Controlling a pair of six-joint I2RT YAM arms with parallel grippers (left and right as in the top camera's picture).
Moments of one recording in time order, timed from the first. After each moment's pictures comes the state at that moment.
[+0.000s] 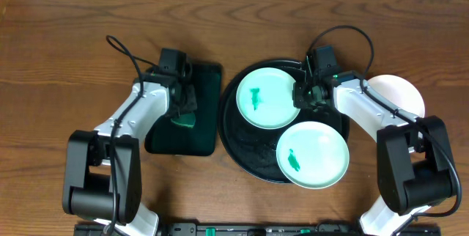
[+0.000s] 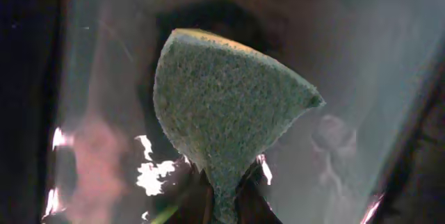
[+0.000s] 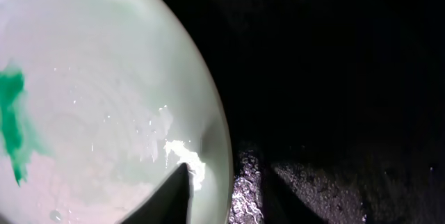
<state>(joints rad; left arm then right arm) -0.16 1.74 1.06 -0.65 0.01 -0.35 0.29 1.84 1.09 -0.49 -0.12 0.30</state>
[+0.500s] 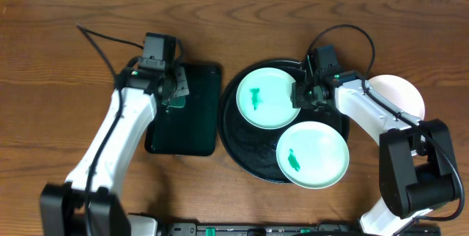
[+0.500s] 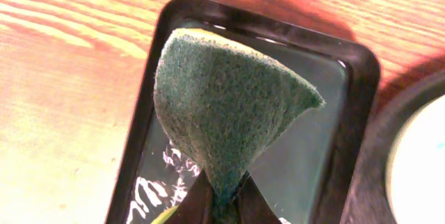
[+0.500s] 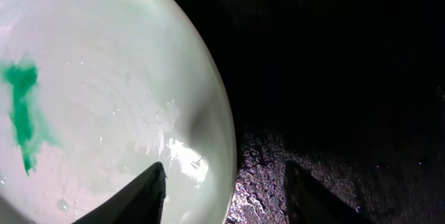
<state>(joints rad) -0.16 1.51 1.15 -0.75 -0.09 -0.35 0.29 1.82 1.09 -0.50 -0.12 0.28</state>
